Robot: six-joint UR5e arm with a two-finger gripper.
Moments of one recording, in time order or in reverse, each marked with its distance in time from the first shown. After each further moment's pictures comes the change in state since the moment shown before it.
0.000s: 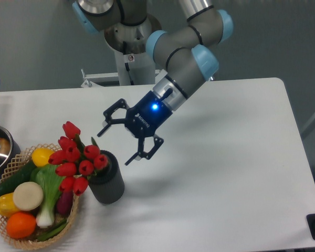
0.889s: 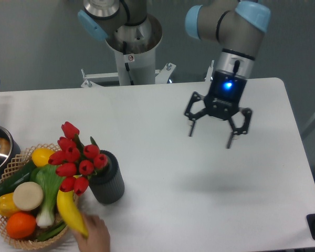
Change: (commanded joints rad) arm 0.155 -0.011 0.135 -0.006 0.821 0.102
